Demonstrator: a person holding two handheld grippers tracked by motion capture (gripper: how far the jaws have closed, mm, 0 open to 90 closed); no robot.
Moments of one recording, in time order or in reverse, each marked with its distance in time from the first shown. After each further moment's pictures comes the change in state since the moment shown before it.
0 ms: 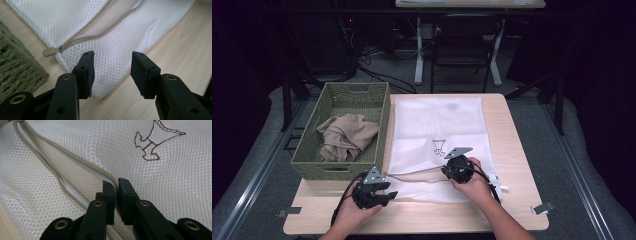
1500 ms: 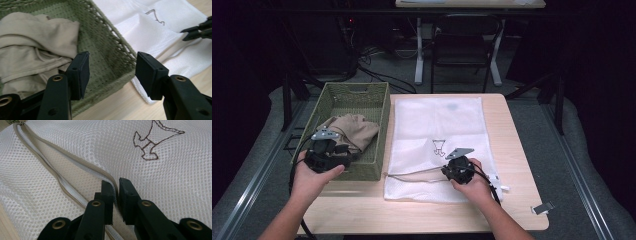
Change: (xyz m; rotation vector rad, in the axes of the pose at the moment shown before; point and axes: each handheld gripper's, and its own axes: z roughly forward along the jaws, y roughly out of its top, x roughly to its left) left arm 0.077 0.053 -0.113 -0.071 0.229 -0.214; right arm -0.001 -0.003 0.000 -0.017 0.000 0.013
